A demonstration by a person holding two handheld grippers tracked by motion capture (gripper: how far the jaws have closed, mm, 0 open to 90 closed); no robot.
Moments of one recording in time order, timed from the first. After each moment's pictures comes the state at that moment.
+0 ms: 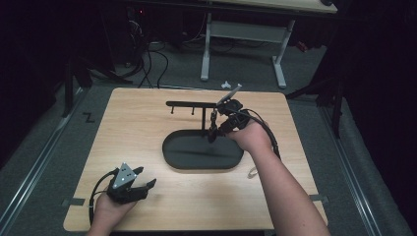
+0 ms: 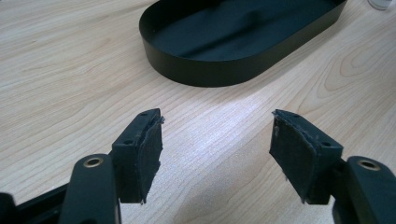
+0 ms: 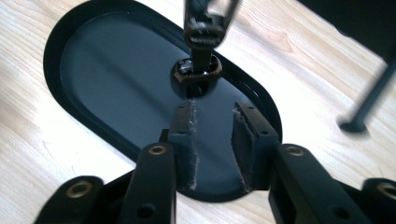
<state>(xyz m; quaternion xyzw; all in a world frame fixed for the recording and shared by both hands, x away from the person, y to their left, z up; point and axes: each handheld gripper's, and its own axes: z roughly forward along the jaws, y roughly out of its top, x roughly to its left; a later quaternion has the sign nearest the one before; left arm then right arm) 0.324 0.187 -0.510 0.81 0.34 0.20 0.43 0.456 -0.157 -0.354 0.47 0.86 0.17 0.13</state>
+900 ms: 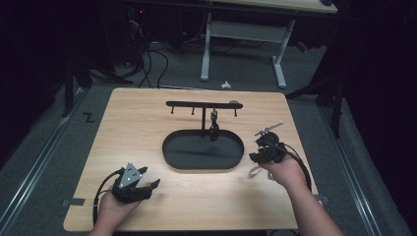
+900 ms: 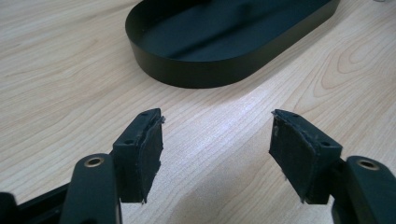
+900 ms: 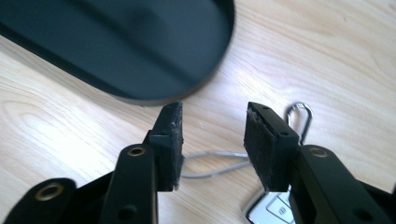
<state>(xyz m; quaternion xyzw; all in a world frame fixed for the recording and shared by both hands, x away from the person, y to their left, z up) 0.327 0.176 -0.514 0.82 0.33 0.19 0.43 0.393 -0.264 -0.426 0.51 0.83 0.18 0.14</state>
